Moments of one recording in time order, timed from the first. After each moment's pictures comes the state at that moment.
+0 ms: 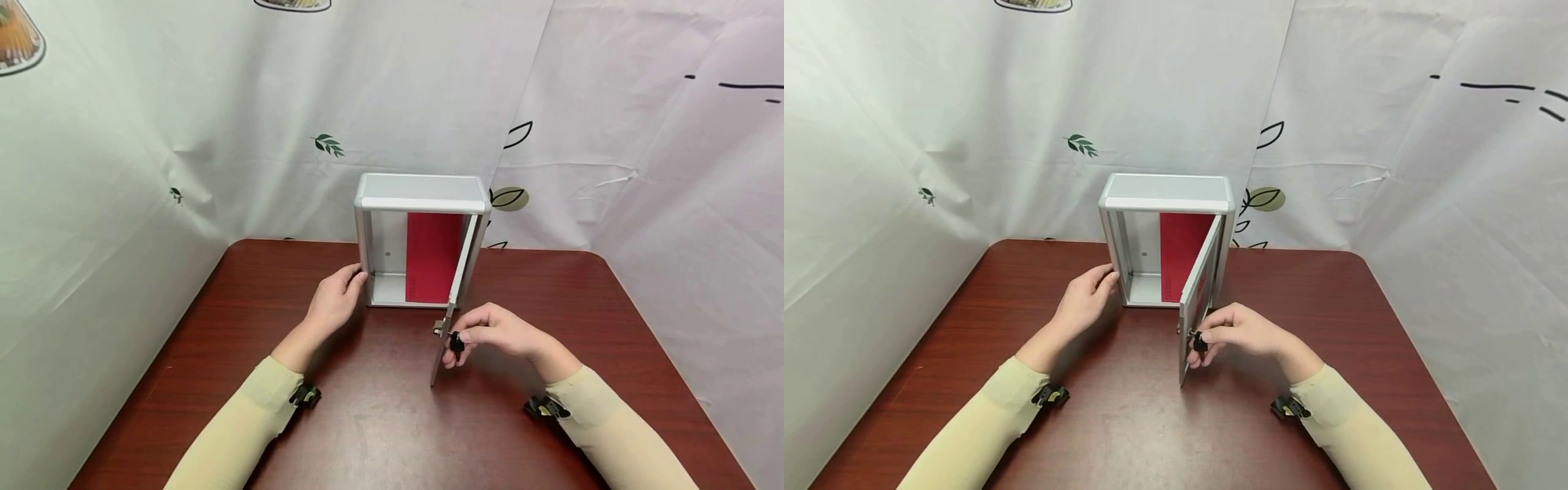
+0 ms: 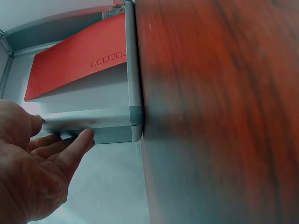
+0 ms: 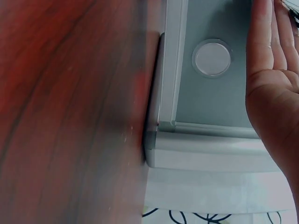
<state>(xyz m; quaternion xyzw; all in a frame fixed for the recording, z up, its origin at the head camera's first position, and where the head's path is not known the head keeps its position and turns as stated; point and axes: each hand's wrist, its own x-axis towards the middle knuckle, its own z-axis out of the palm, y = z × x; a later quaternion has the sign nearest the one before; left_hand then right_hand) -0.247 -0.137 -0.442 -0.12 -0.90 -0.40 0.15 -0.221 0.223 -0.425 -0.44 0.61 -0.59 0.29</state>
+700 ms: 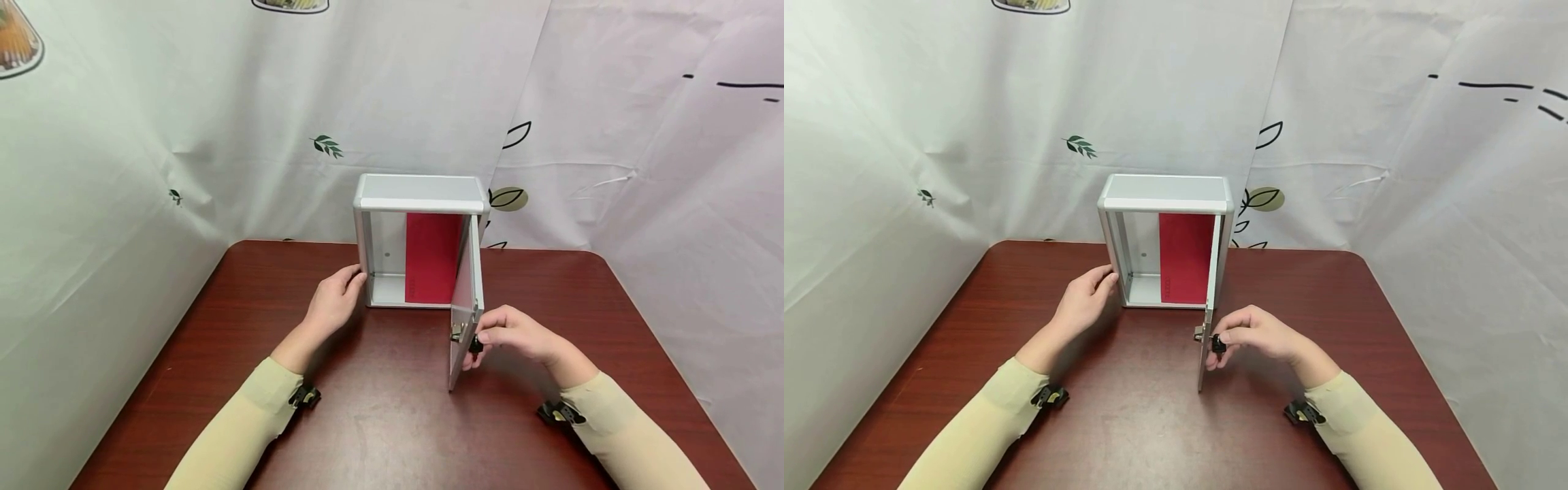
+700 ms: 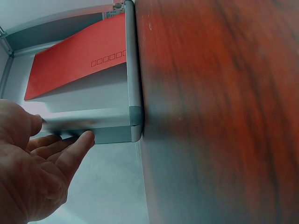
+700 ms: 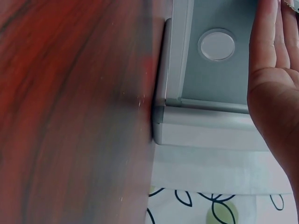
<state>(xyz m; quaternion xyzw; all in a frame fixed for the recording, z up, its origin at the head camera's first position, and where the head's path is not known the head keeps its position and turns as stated) -0.248 -0.137 -0.442 -0.11 -0.90 -0.40 0.15 -0.219 0.250 -0.430 -0.44 0.59 -0.62 0.28</state>
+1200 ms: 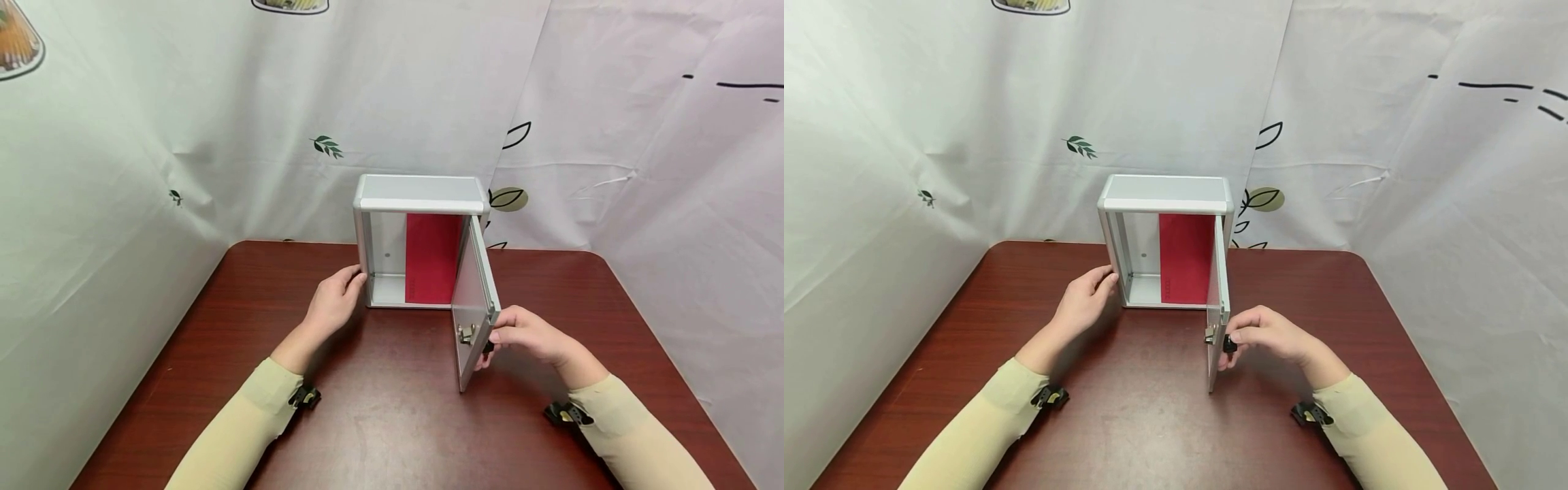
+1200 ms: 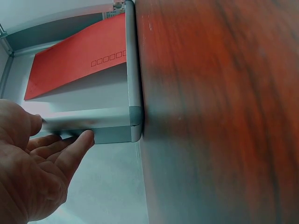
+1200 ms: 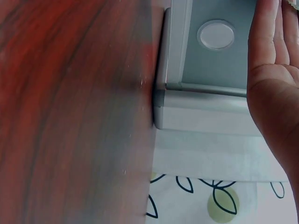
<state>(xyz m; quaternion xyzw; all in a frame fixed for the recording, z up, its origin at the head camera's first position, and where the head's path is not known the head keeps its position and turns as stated) -0.249 -0.138 -0.444 -0.11 -0.90 -0.40 0.14 -0.220 0.266 -0.430 -0.43 0.58 -0.62 0.28</state>
